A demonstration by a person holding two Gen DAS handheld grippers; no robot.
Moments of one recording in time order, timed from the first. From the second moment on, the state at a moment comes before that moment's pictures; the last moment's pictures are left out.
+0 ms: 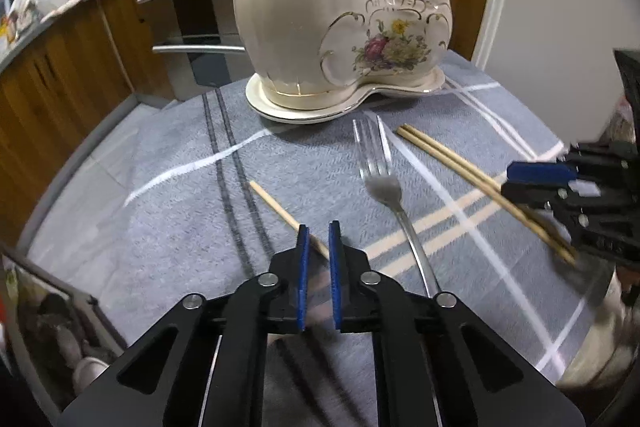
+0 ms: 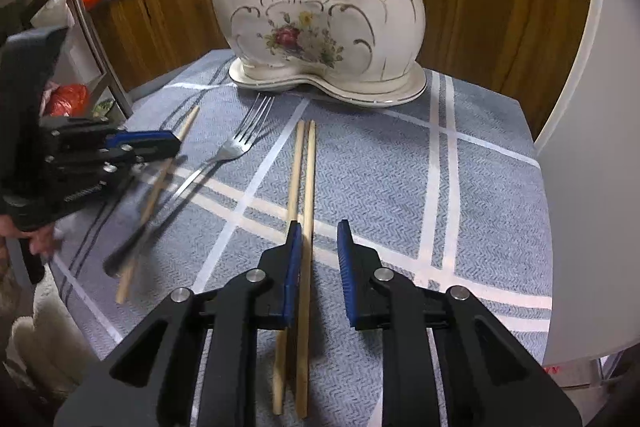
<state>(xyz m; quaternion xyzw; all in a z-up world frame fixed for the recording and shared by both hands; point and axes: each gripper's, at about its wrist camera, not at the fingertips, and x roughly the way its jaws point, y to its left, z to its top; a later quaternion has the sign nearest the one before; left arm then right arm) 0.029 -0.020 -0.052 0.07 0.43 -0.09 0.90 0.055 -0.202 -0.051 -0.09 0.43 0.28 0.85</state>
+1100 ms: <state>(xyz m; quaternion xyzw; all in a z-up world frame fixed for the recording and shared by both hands) 0.029 -0.065 -0.055 0.05 0.46 -0.13 0.88 0.070 -0.215 -0.047 -0.11 0.45 0.27 0.85</state>
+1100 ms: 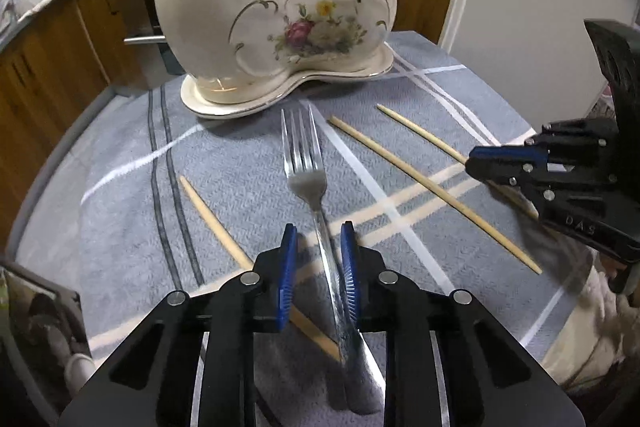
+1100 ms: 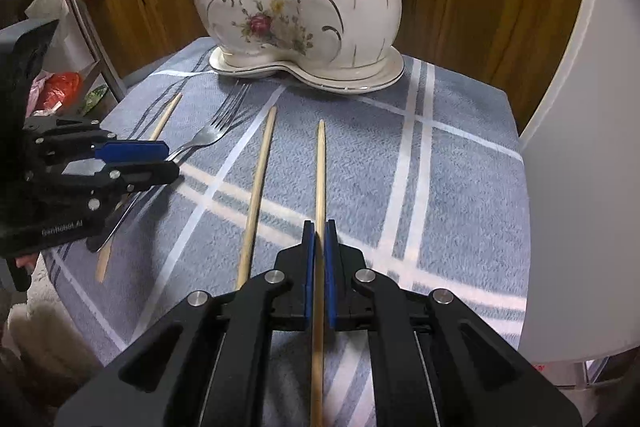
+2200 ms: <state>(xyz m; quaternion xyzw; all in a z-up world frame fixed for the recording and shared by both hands) 0.001 0.008 0.027 -0.05 0.30 -0.18 0.94 0.046 -0.227 0.055 -0.02 0.20 0.32 0.93</state>
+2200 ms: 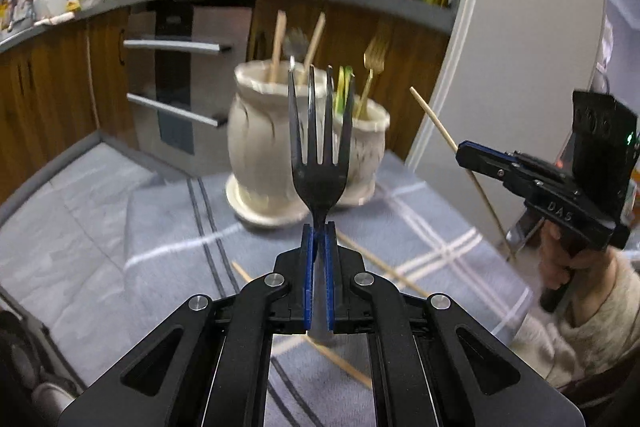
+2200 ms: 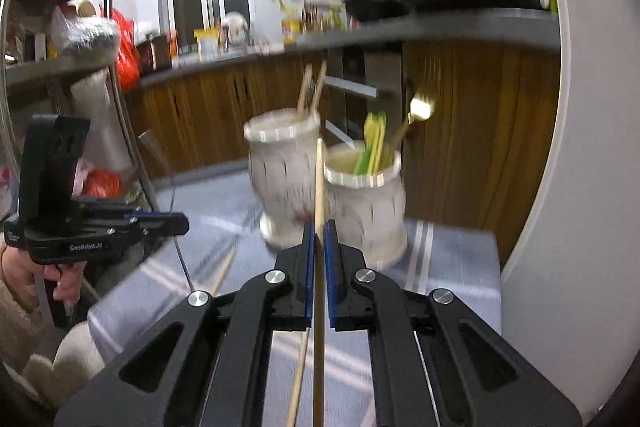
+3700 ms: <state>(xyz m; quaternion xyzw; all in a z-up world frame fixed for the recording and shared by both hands) 0.133 -0.004 0.069 -0.01 0.29 -0.13 0.95 0.157 -0.195 0.043 0.08 0.17 0.31 0.93</state>
